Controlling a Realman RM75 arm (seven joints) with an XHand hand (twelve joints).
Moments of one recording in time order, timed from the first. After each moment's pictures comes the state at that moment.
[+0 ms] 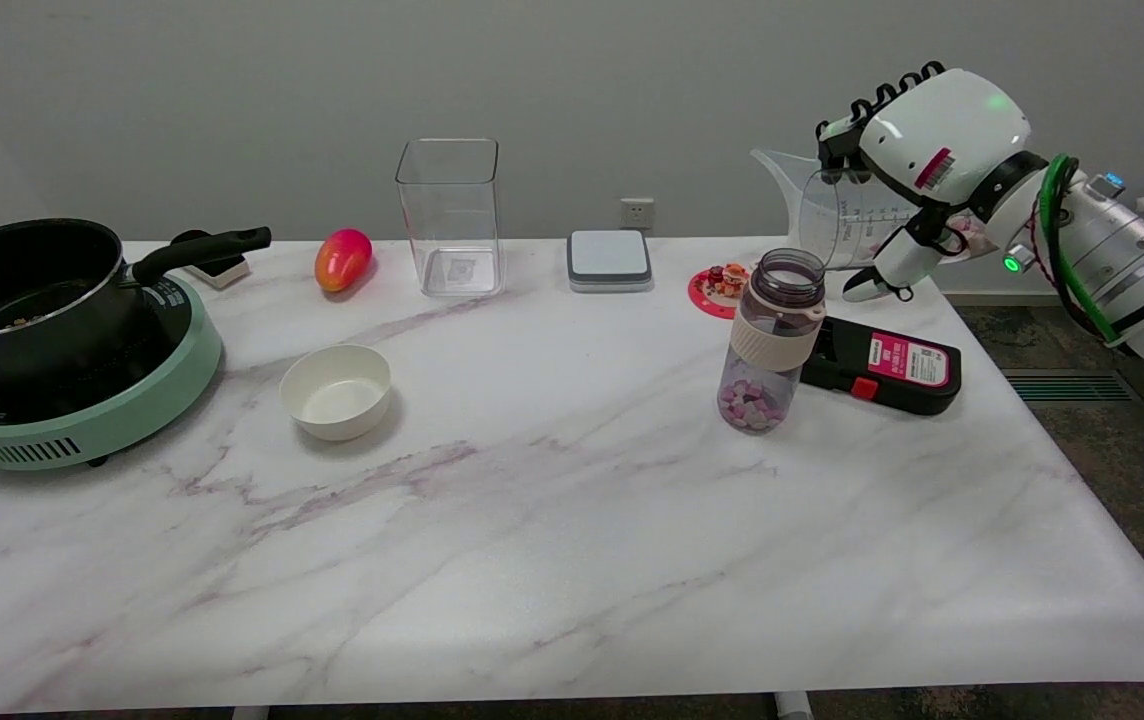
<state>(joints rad) -0.38 -0.65 -1.11 1.85 -0.30 0.24 0.92</state>
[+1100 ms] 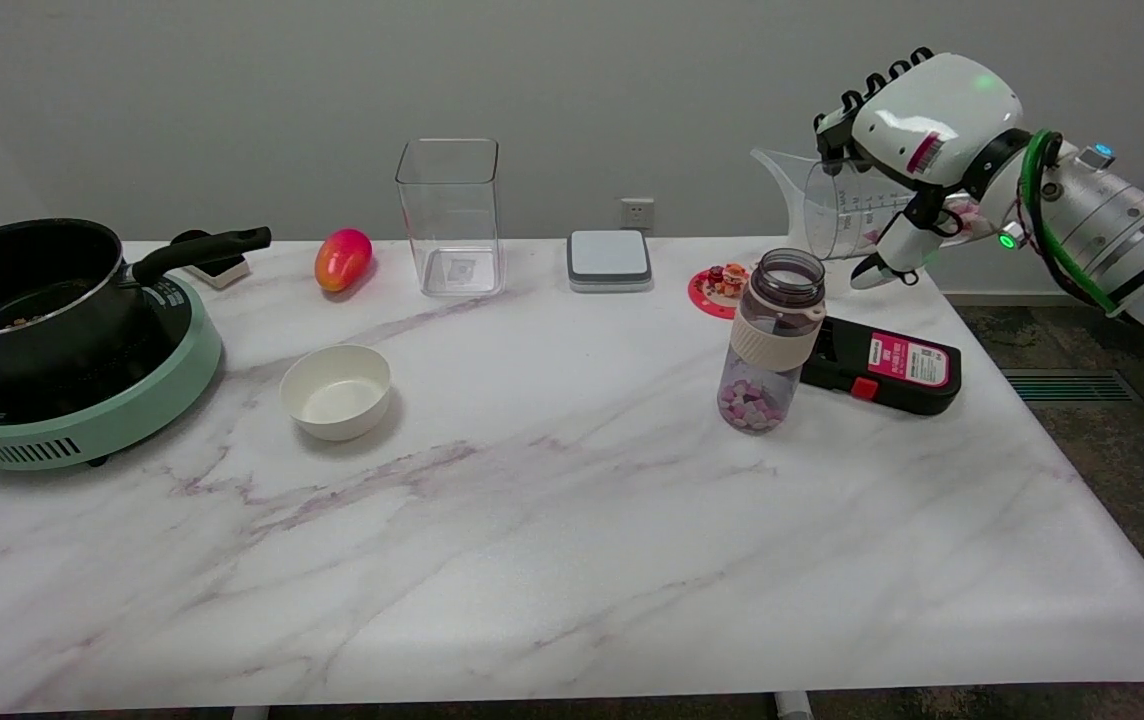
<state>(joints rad) -0.37 -0.52 -1.14 1.85 -0.31 0.16 0.95</state>
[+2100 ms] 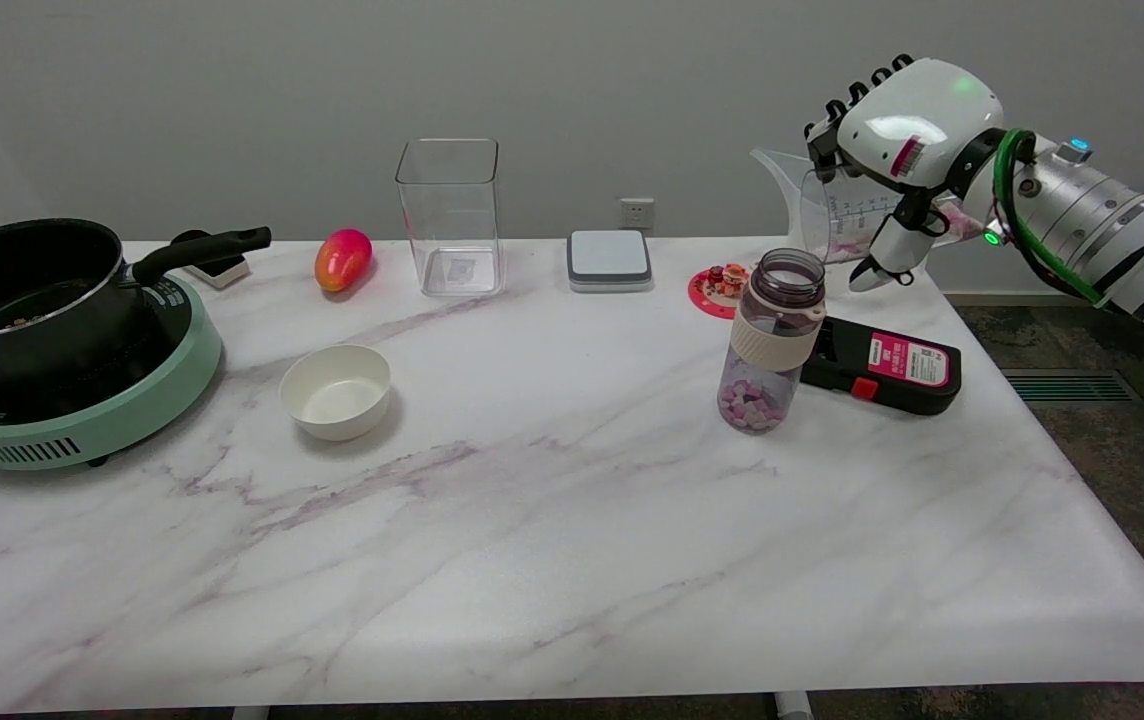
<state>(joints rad) -0.34 -0.44 -1.21 1.85 -0.31 0.09 0.95</state>
